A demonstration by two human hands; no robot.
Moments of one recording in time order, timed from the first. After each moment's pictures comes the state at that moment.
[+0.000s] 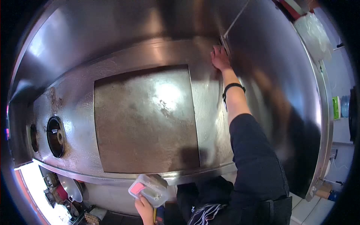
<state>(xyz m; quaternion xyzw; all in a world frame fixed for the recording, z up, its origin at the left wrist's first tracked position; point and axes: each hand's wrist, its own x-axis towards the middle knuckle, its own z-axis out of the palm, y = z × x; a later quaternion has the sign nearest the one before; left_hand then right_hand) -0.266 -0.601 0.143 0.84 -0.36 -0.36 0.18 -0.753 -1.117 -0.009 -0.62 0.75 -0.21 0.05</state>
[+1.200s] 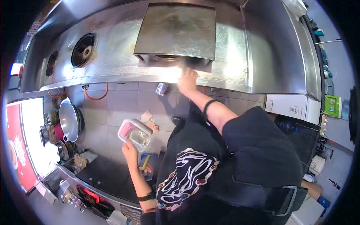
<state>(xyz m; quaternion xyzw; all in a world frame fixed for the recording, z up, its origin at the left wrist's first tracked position) -0.138 -0.335 0.172 0.87 -0.28 -0.32 0.24 -0.409 -0.624 0.031 -0.76 0.64 -0.10 0.06</state>
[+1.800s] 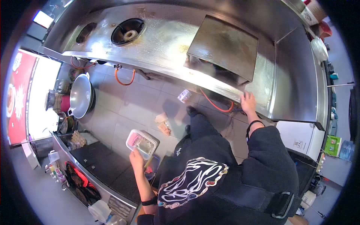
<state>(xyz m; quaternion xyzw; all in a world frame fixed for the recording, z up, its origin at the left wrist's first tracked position) -0.060 -0.209 0.143 0.89 -0.12 -0.27 0.34 -0.564 -0.618 0.047 -0.69 0.71 -0.02 0.11</state>
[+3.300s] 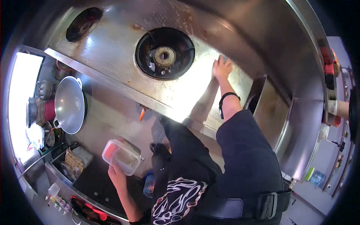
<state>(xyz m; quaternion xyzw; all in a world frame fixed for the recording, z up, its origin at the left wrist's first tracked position) 0.340 -0.445 0.195 0.86 -0.12 -0.31 0.40 0.056 -1.001 0.006 -0.72 0.69 -0.10 0.01</state>
